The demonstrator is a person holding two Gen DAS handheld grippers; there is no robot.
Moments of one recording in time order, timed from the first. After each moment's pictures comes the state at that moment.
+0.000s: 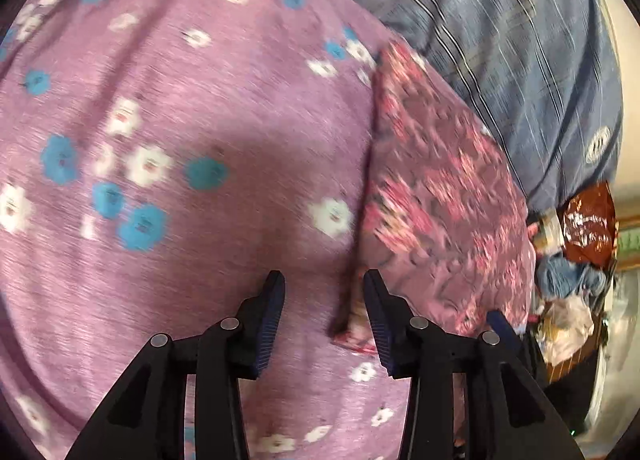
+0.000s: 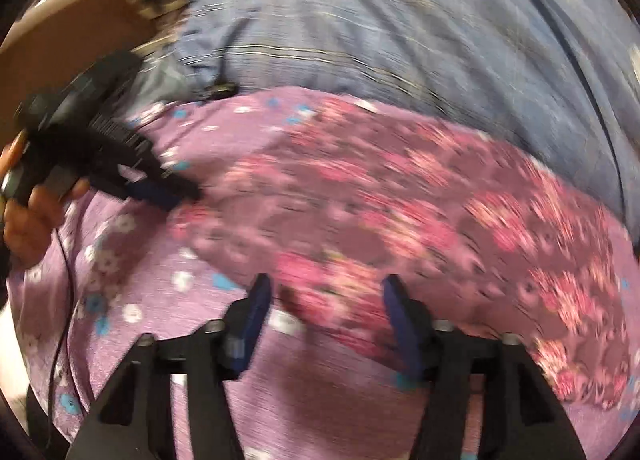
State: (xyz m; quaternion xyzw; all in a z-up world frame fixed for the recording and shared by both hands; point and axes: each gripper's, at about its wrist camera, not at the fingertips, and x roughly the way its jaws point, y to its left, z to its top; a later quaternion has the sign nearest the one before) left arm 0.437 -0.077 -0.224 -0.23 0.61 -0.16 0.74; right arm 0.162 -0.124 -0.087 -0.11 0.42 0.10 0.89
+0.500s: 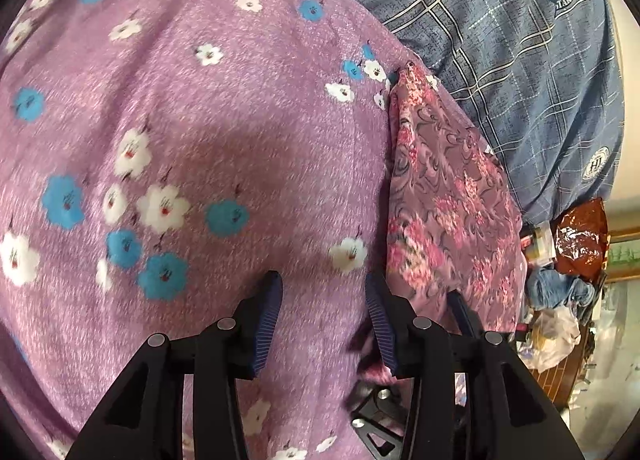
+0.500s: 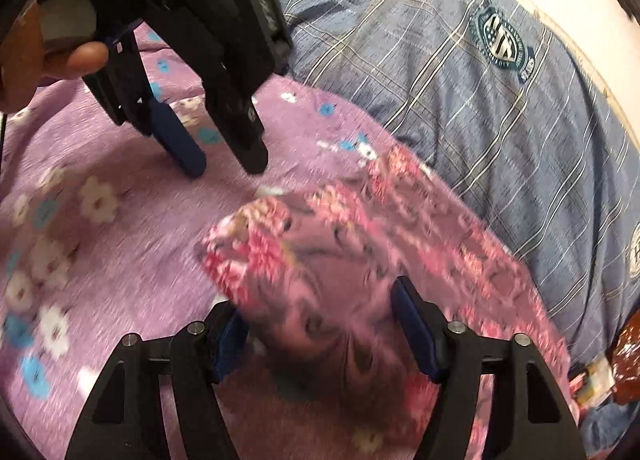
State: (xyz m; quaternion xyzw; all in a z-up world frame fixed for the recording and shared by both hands) left arm 0.468 -0.066 -0.233 -0.25 0.62 -0.17 0.72; right arm 0.189 -0.008 -0.136 -0.33 0.36 0.06 0.87
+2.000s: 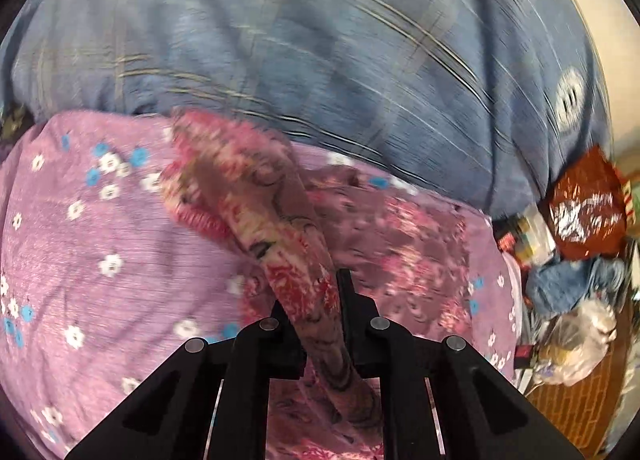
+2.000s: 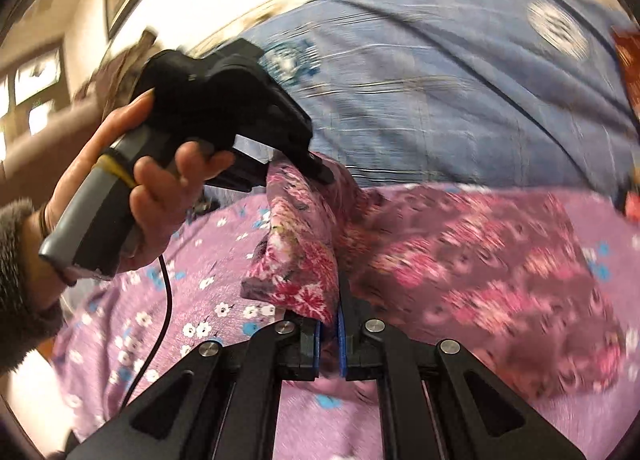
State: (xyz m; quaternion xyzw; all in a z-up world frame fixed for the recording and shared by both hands) left arm 0.507 -0.382 -0.156 -0.13 0.56 -0.18 0.80; right arm 0.125 -0.246 -0.045 0.08 0.29 0.08 0.95
